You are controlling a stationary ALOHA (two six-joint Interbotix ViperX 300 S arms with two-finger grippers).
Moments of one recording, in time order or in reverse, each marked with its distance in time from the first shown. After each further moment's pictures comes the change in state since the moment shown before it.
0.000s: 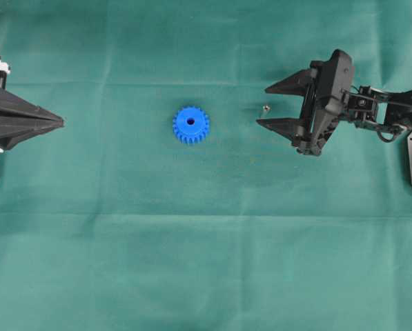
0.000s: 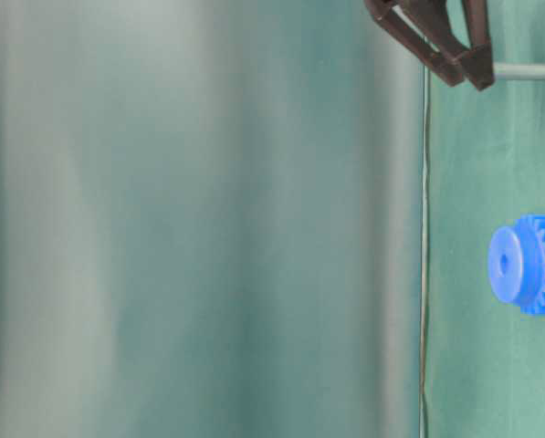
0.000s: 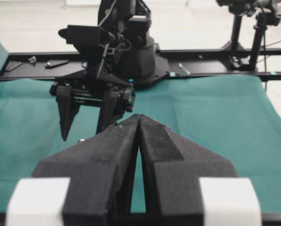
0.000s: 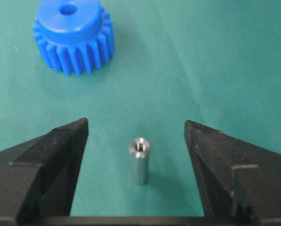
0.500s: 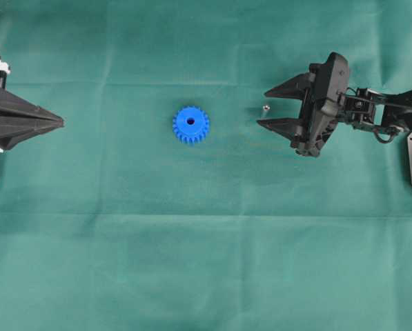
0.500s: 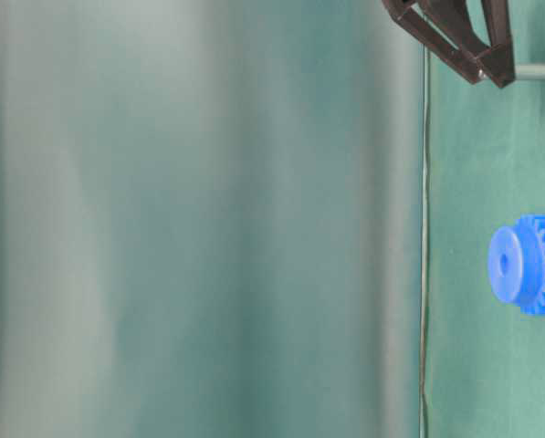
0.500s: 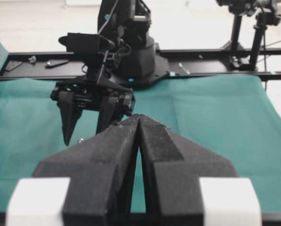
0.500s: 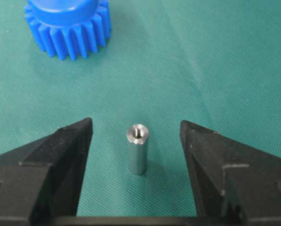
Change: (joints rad) left arm 0.000 0.000 0.000 0.000 0.006 0.000; right arm -0.002 0.034 0.000 0.005 -0.018 0.000
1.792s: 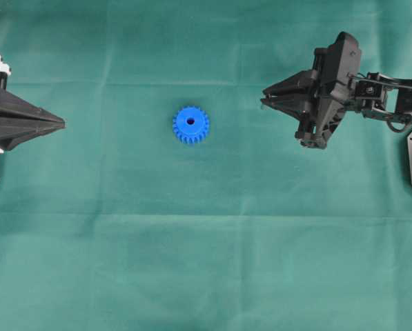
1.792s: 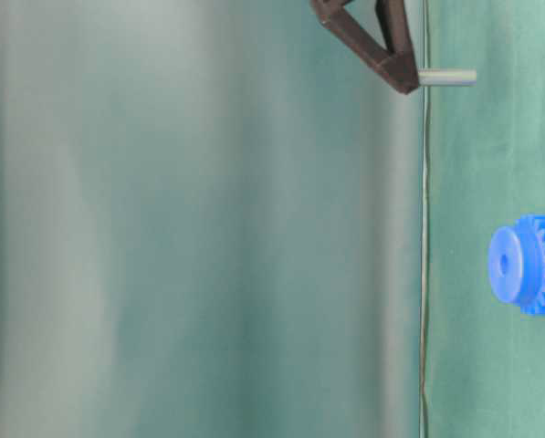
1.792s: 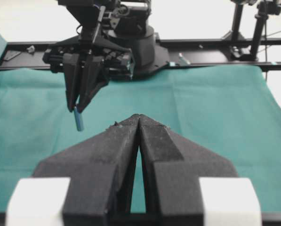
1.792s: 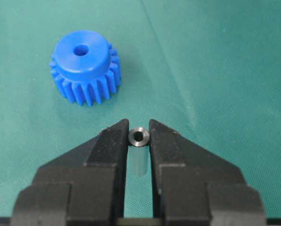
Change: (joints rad) left arm 0.000 0.000 0.000 0.000 0.029 -0.003; right arm 0.000 -0.270 -0.058 0.002 0.321 0.000
